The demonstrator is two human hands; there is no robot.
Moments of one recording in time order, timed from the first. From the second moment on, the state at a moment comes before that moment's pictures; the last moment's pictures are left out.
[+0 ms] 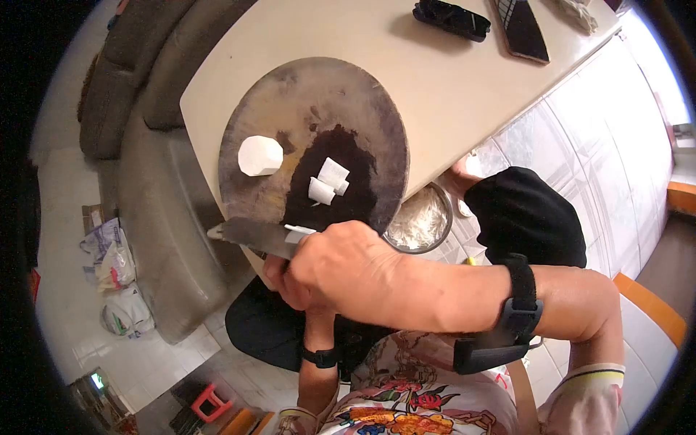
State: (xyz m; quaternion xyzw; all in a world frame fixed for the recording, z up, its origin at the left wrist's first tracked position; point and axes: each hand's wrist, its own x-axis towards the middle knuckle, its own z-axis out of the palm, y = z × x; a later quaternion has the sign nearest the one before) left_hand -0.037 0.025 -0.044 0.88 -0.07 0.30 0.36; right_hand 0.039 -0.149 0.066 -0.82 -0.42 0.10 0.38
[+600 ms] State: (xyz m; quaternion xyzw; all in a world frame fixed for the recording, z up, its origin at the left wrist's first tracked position) left_hand -0.059 0.036 -0.058 0.94 -0.08 0.29 0.16; right_hand 0.019 -0.187 0.089 -0.83 -0.43 0.14 0.33
